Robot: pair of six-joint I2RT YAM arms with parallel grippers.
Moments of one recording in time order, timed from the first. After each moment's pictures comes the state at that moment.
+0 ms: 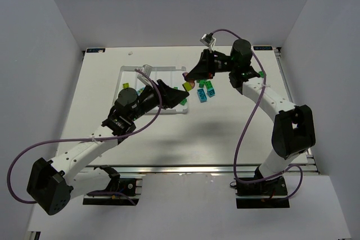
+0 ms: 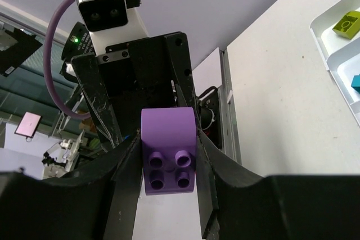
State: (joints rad) left arm -0.65 1.08 0.76 0.38 0.28 -0.84; right arm 0.40 1.67 1.32 0.45 -1.28 1.01
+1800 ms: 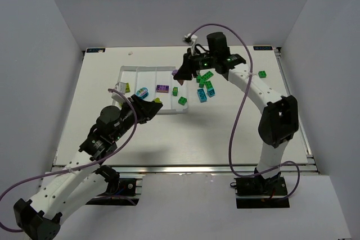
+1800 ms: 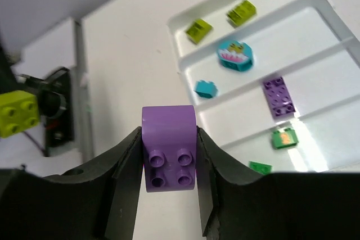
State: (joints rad) left arm -0.60 0.70 0.61 0.02 0.05 -0.89; right arm 0.49 1.83 1.69 -0.30 -0.94 0.04
